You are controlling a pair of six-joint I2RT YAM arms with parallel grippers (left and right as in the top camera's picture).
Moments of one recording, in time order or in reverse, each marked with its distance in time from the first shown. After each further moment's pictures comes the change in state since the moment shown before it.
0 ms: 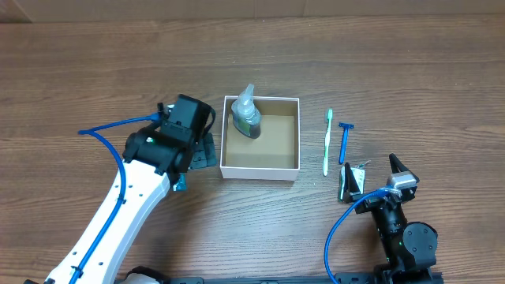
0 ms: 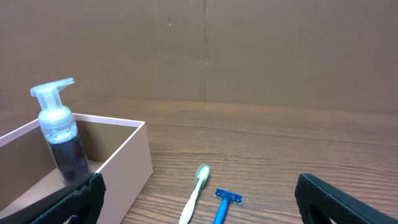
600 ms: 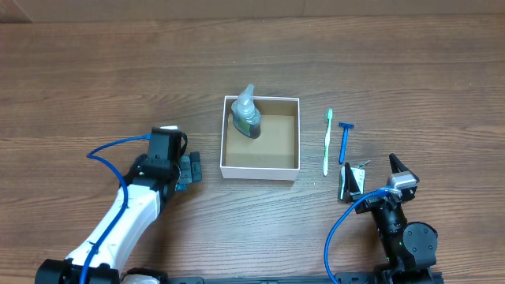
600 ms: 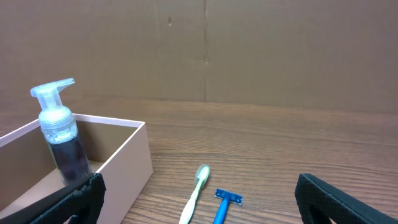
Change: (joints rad) left arm 0.203 -0.005 -0.527 0.706 0.093 0.304; right arm 0.000 -0.001 0.000 0.000 0.000 0.000
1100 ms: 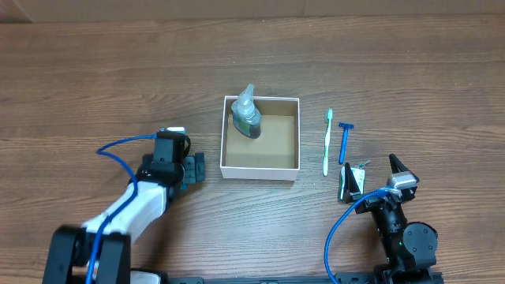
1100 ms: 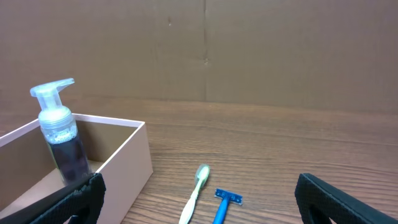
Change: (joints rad) left arm 0.002 0.155 -0.067 0.264 0.022 0.068; right arm 0.000 0.000 0.000 0.000 0.000 0.000
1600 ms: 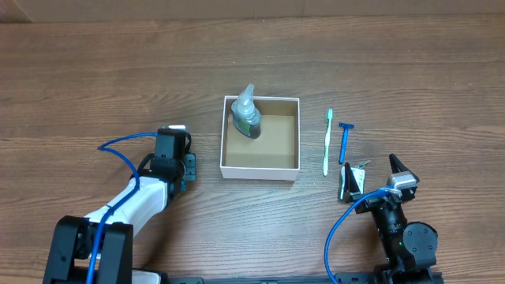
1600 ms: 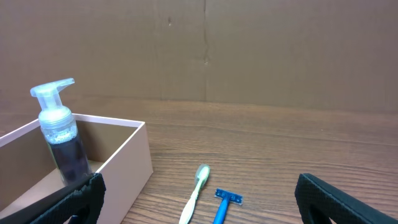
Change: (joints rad) left arm 0.002 0.029 0.034 -0.023 -0.008 0.007; right arm 0.000 0.000 0.000 0.000 0.000 0.000
